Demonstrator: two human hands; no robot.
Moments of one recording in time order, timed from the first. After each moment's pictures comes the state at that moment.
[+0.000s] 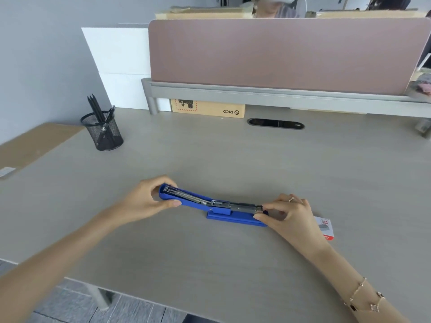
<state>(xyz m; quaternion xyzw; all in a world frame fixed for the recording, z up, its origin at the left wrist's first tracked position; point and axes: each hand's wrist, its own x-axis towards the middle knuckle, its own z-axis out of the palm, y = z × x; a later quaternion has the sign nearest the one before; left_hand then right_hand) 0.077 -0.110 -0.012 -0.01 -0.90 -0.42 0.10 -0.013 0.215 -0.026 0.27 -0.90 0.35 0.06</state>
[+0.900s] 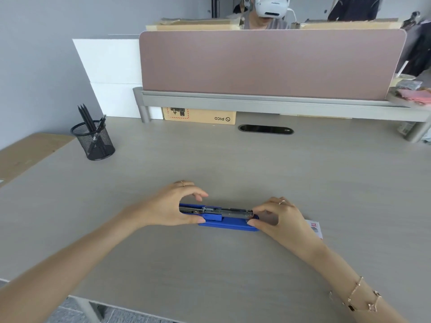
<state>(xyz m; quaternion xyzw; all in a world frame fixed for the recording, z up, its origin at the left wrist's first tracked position) 0.045 -0.062 0.000 -0.12 -0.96 -0.24 0.03 -0.012 0.221 -0.014 0.30 -0.89 0.35 0.00</state>
